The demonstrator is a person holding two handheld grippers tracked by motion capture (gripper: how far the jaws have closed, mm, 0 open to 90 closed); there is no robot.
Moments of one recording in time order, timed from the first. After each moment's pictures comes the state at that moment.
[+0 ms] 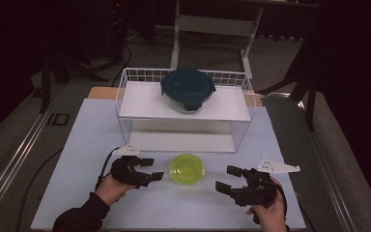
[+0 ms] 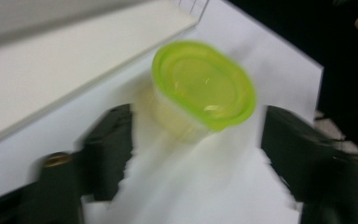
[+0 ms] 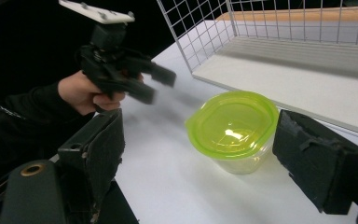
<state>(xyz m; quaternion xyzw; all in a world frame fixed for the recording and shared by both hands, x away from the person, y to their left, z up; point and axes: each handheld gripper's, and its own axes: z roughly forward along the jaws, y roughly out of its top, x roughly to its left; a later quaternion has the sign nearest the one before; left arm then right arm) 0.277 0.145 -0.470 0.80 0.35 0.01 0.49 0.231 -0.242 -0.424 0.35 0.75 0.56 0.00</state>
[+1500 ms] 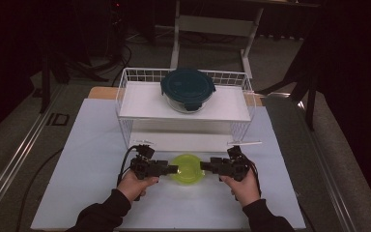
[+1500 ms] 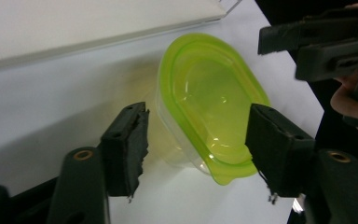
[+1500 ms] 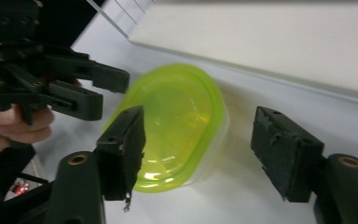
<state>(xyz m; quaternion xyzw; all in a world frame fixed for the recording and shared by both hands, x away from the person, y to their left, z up) 0.309 0.102 -0.495 0.75 0.48 -0.10 0.45 0.318 -0.204 -0.474 0.46 0.76 0.44 -0.05</state>
